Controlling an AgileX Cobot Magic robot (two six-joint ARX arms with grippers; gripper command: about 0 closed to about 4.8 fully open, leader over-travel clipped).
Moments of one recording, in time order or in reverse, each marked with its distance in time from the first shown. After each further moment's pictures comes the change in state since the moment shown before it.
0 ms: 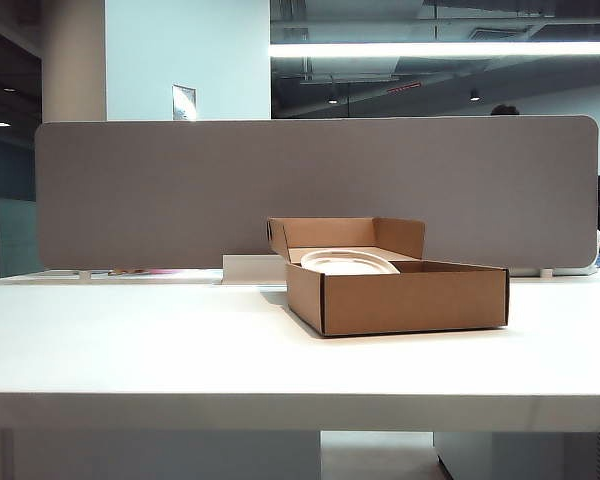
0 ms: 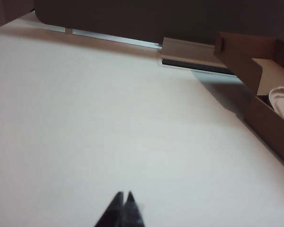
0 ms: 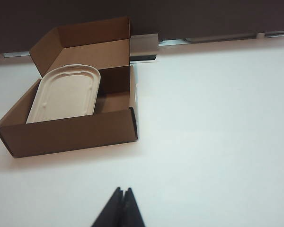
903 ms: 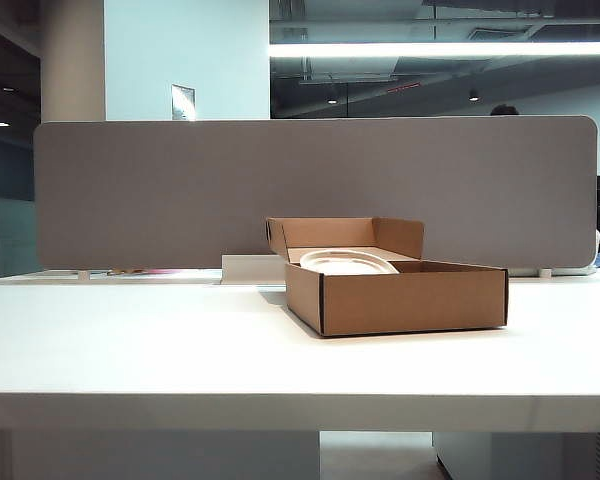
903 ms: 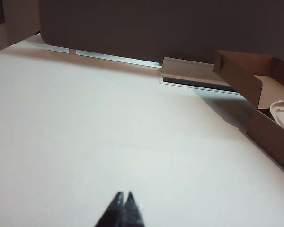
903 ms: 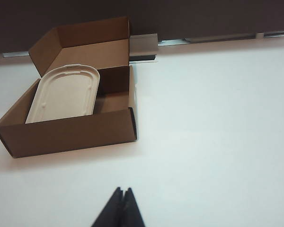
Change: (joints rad) left arm 0.150 -0.168 -0.110 0.045 0.148 0.026; right arm 0.000 0.000 0.000 0.000 0.000 -0.001
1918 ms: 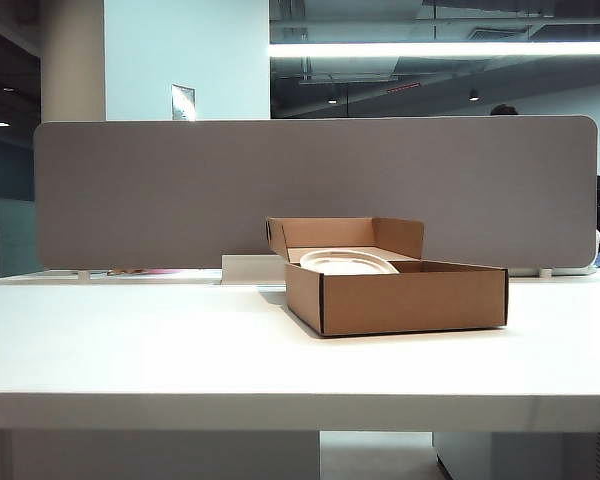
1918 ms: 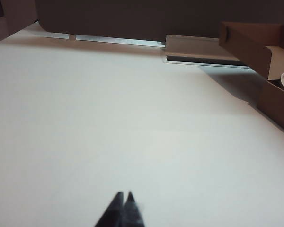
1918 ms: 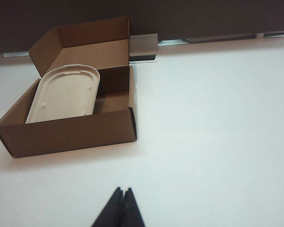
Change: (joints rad) left arm -0.001 0.000 0.000 -0.071 0.003 0.079; right arm 0.000 0.000 0.000 0.000 0.000 -0.003
